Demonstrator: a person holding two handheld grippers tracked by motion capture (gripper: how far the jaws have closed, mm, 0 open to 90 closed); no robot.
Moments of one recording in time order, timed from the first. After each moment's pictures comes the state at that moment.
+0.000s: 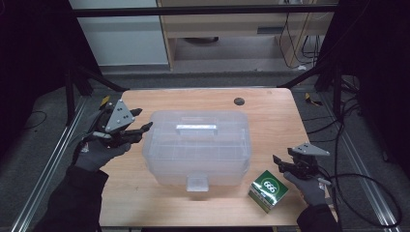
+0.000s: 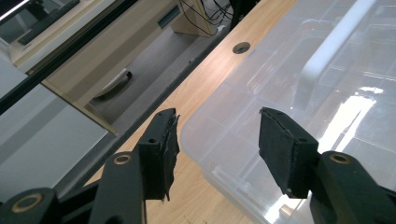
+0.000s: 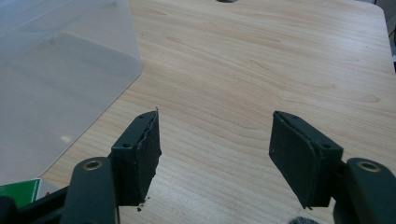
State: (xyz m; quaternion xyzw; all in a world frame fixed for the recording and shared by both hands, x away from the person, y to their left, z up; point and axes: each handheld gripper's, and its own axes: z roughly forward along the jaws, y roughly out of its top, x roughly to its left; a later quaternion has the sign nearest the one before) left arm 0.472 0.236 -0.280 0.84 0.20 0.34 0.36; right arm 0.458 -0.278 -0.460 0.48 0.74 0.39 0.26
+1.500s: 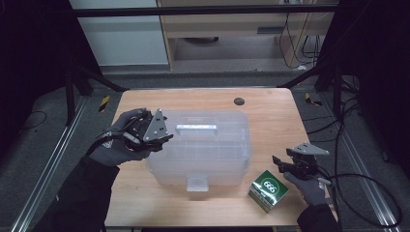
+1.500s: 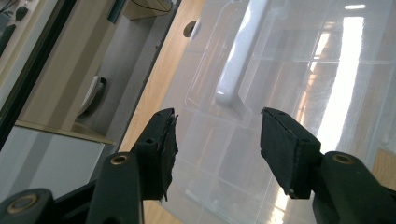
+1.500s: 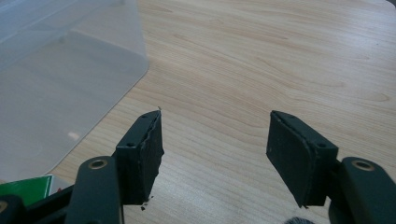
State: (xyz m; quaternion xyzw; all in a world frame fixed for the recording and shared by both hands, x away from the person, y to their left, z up) left arm 0.467 0.174 -0.279 0.91 0.07 0.33 0.26; right arm 0.458 -0.276 -0.458 0.48 0.74 0.40 0.25
